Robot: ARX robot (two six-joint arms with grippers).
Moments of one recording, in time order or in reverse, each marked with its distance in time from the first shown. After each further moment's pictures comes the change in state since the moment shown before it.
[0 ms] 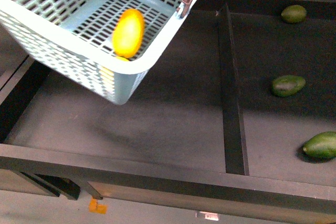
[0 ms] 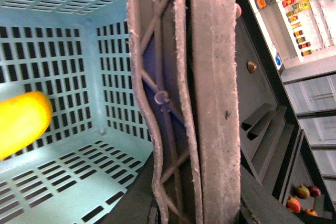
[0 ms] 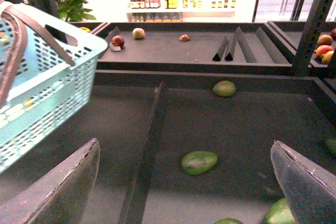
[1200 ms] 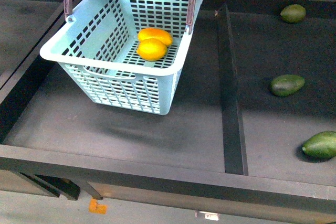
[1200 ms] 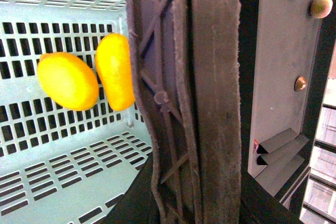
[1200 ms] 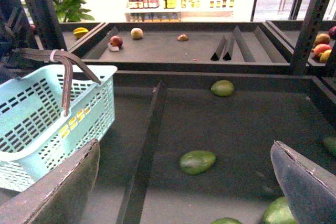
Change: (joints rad) left arm 0.165 0.771 1.035 -0.512 0.239 -0.297; right arm 0.000 0.000 0.000 0.000 0.001 0.000
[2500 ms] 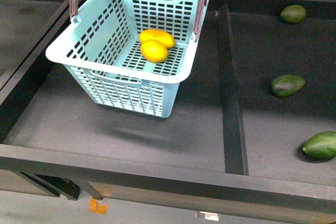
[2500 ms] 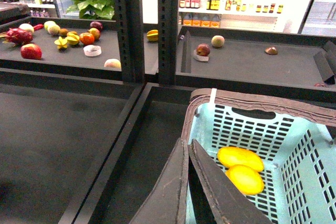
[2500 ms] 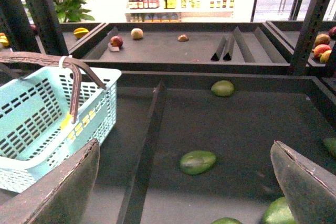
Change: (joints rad) left arm 0.203 -1.413 -2.472 1.853 0.093 1.590; right arm 0.000 0.000 0.000 0.000 0.000 0.000
